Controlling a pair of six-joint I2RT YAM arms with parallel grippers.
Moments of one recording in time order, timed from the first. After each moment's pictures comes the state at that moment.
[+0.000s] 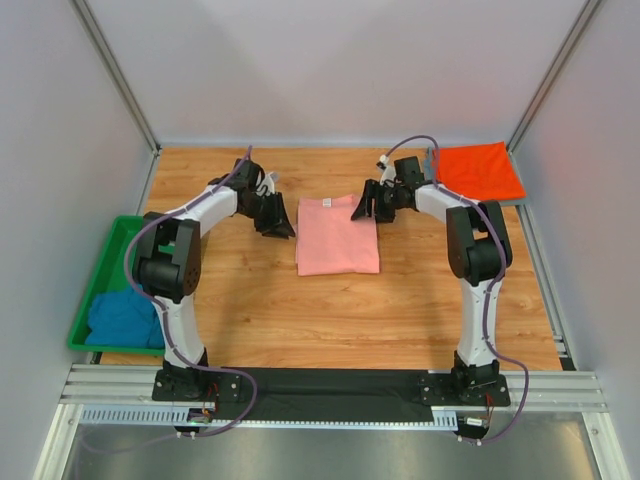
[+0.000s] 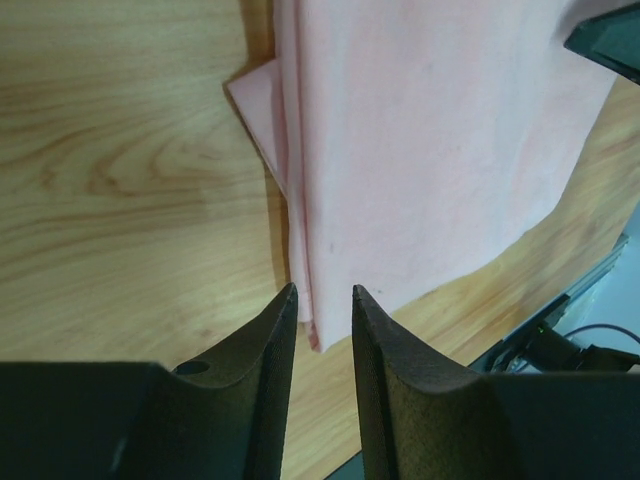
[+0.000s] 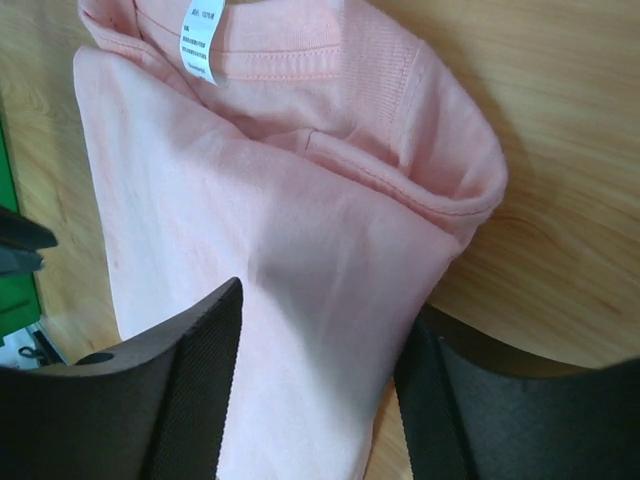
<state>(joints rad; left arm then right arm) -0.25 1.97 1.41 -0.57 0.55 -0.42 0.22 2.18 1.54 -0.31 -0.60 0.34</state>
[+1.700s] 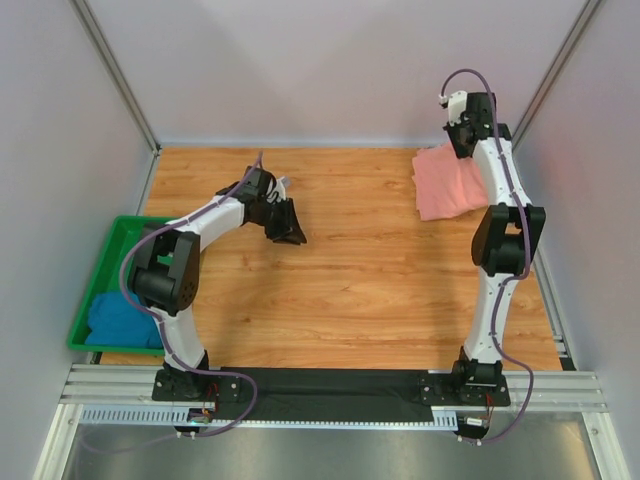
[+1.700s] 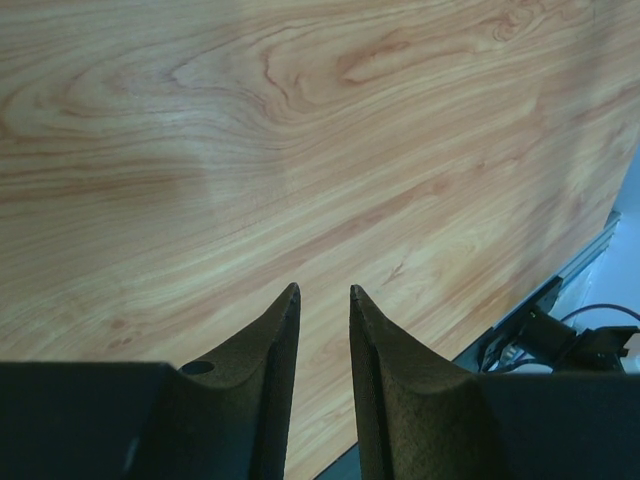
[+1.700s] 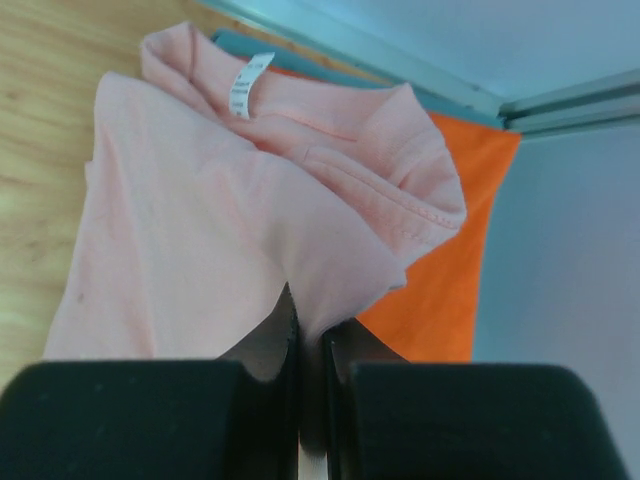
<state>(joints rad) -0.34 1.85 1.28 -0.47 0.54 -0.47 -0.04 2.21 2.15 -0.67 0.07 -0.45</state>
